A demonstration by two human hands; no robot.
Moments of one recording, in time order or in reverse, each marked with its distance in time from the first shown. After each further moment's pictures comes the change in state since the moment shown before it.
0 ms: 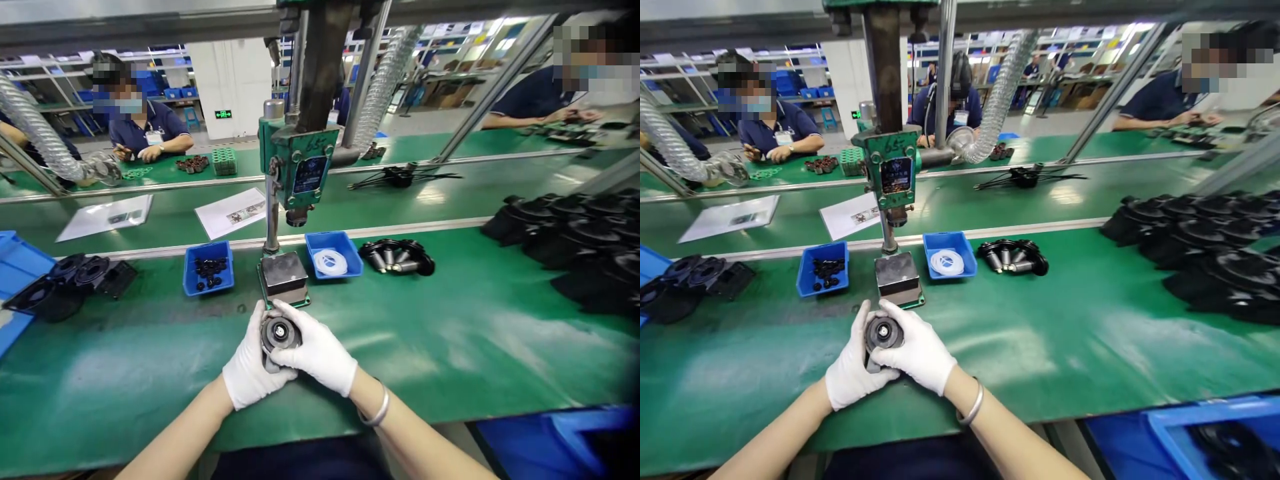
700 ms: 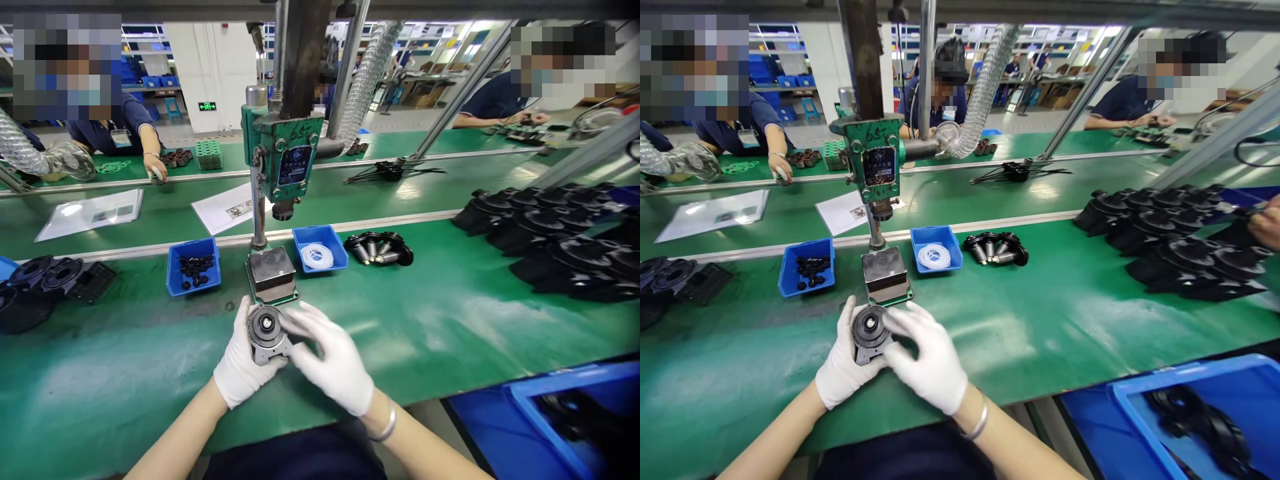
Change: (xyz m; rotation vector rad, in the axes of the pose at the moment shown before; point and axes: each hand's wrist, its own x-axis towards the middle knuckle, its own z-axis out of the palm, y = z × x) left_hand -0.001 -0.007 0.009 0.068 0.122 0.062; right_hand -0.039 0.001 -0.015 -0.079 0.267 -0.247
